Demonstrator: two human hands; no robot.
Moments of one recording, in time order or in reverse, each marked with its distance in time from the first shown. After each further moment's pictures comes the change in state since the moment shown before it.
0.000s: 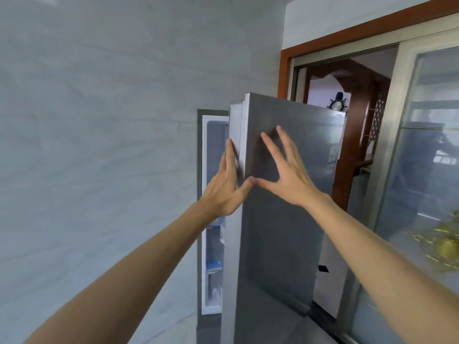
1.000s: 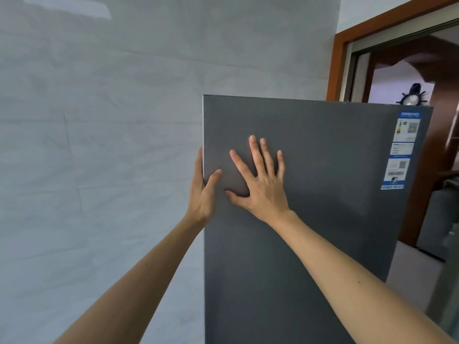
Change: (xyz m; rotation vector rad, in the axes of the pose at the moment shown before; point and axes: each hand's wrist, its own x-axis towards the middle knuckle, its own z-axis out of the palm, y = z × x) left_hand 0.071 -0.118 0.036 -0.598 0.506 -0.293; right_hand 0.090 0.049 0.161 -0.225 0.319 -0.205
